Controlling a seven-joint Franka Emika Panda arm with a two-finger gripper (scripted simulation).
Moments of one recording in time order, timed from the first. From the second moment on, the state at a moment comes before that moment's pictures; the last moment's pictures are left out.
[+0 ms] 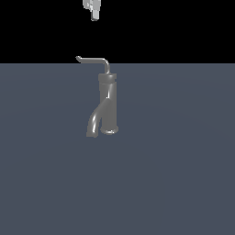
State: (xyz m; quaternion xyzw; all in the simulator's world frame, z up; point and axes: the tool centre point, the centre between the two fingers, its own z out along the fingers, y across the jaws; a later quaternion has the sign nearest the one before) arm 0.019 0.063 0.406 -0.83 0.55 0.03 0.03
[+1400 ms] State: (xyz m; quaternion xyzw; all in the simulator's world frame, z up) arm 0.113 0.119 0.303 -0.66 0.75 0.00 0.00
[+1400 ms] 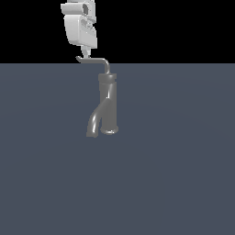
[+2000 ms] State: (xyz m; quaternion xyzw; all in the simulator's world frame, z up) arm 0.107 0.122 0.299 -0.65 0.76 0.00 0.00
